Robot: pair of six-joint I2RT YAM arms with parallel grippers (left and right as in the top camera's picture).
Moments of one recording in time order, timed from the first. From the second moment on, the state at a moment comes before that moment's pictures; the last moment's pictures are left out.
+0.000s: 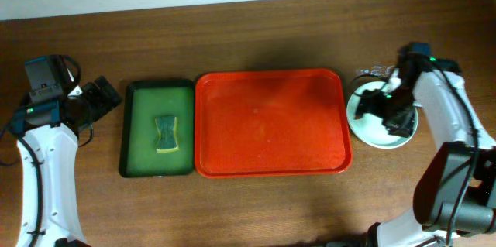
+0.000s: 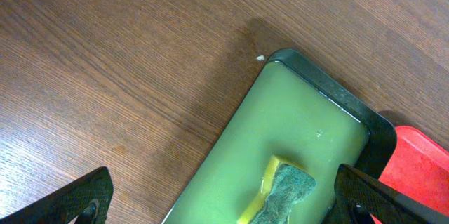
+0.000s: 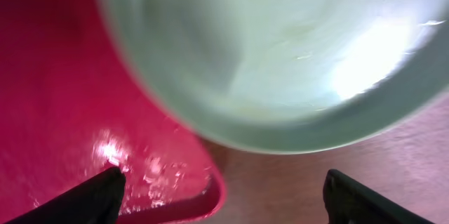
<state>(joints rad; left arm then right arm) 0.25 1.49 1.30 -0.85 0.00 -0.35 -0.22 1.73 1.27 -1.14 -0.13 0.25</state>
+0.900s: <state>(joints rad) 0.25 1.49 1.30 -0.85 0.00 -0.35 0.25 1.73 1.27 -1.07 -0.13 0.24</state>
